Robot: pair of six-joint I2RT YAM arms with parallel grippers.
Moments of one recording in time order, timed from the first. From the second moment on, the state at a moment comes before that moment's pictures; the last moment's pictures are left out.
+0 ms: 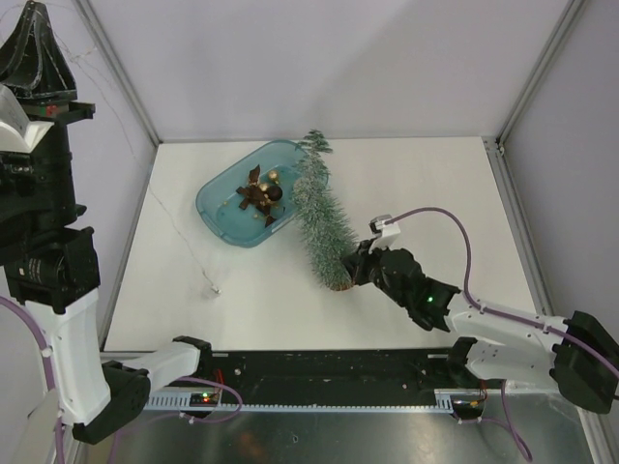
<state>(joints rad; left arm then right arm) -0.24 1.13 2.04 -0.01 0.01 0.38 0.95 1.06 0.53 0.25 0.28 0.54</state>
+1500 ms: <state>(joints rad) -0.31 1.17 1.97 -0.05 0.23 0.37 1.05 0.59 0.58 -0.13 0.44 0.49</state>
